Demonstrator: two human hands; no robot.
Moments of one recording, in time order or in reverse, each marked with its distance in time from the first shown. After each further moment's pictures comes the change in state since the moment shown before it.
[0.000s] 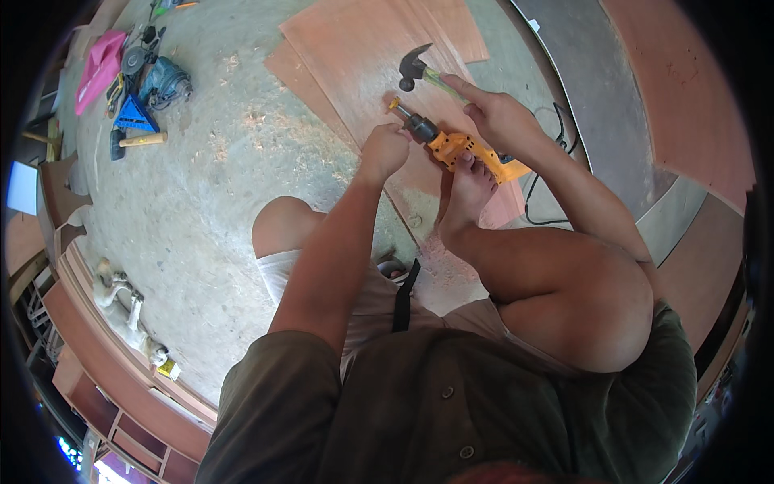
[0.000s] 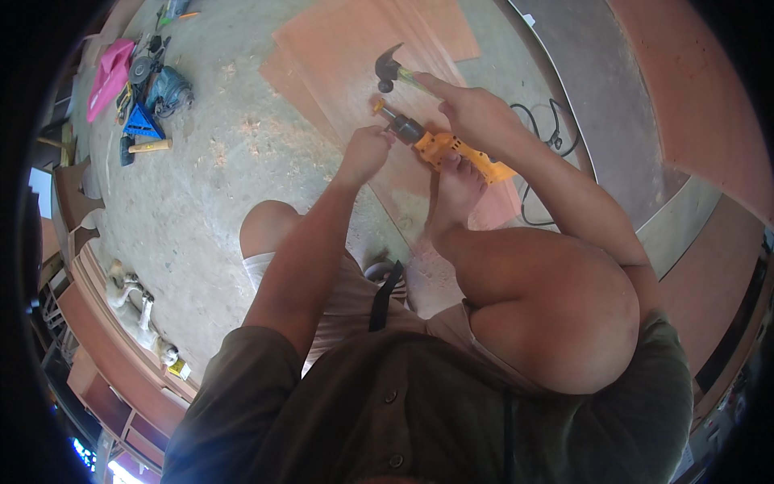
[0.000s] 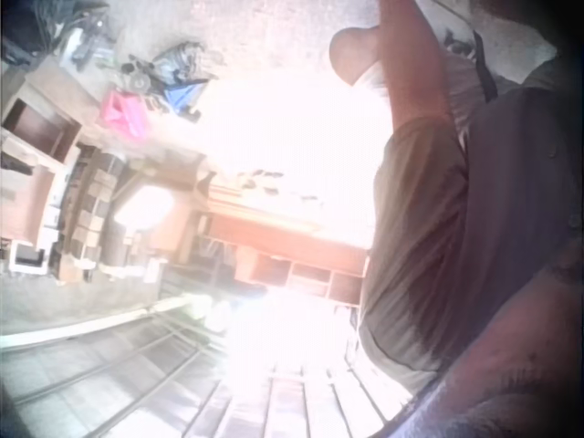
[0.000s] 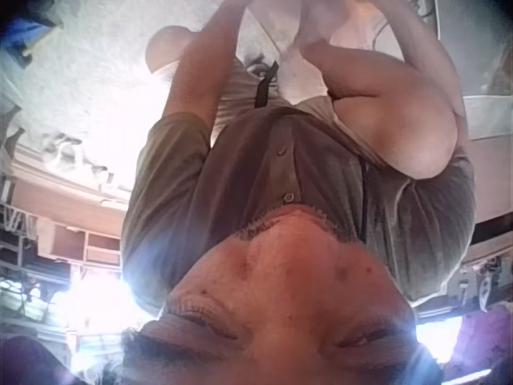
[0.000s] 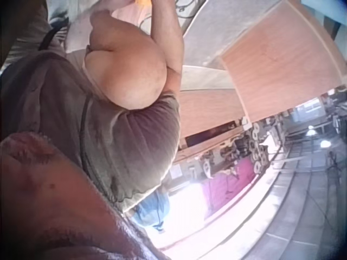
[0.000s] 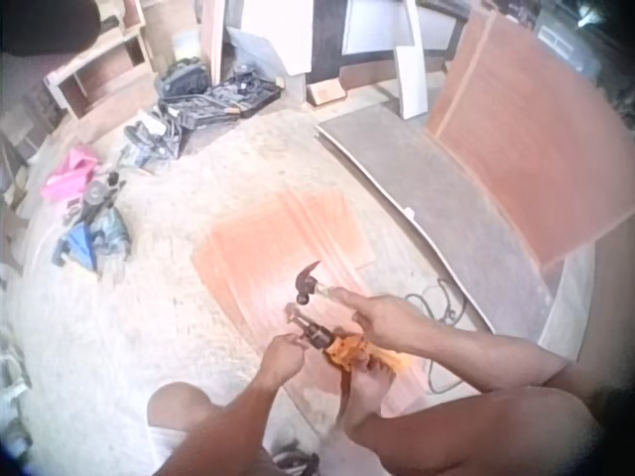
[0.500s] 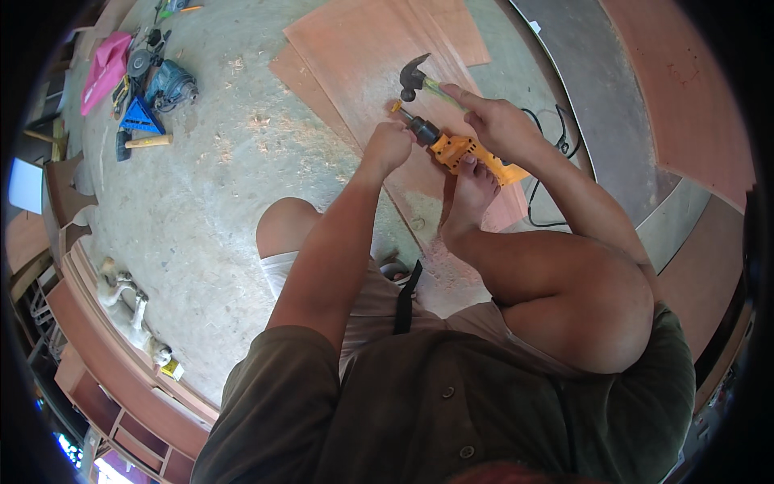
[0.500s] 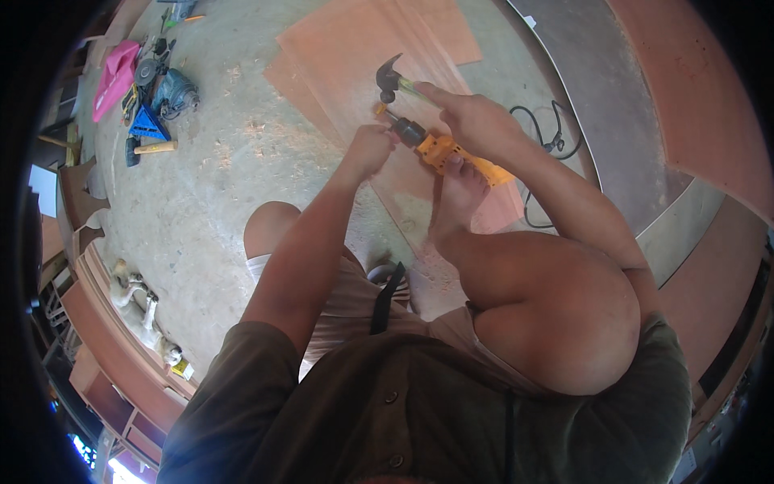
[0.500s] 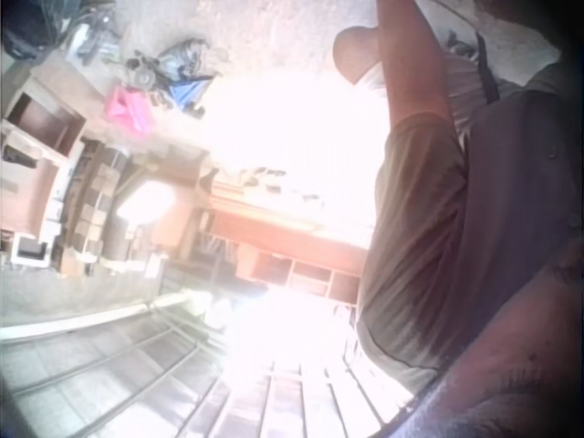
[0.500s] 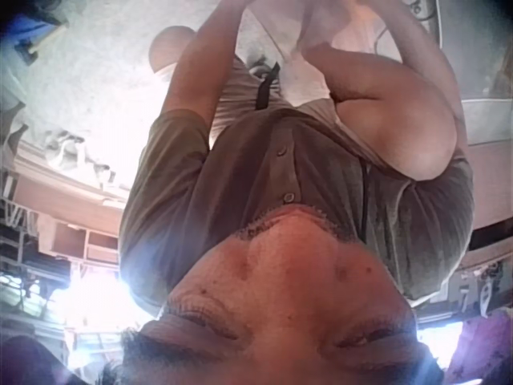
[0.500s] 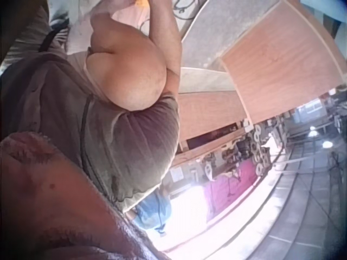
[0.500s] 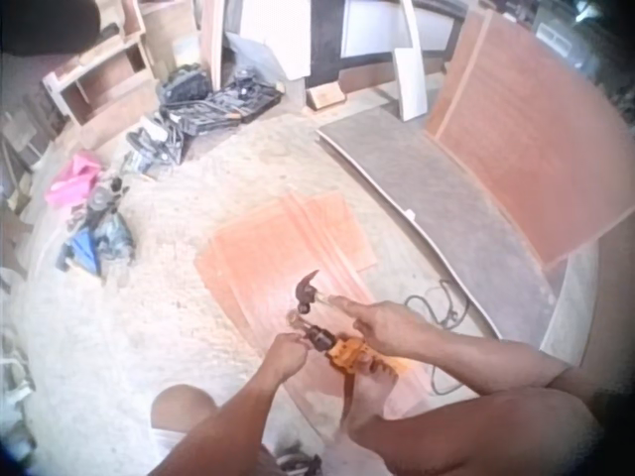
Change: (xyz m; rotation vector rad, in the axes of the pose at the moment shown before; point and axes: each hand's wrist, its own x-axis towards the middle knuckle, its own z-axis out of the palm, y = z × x) left_hand 0.013 0.002 -0.004 -0.048 -0.107 -0.118; right_hand -0.002 0.011 0.012 -0.001 0.073 -0.099
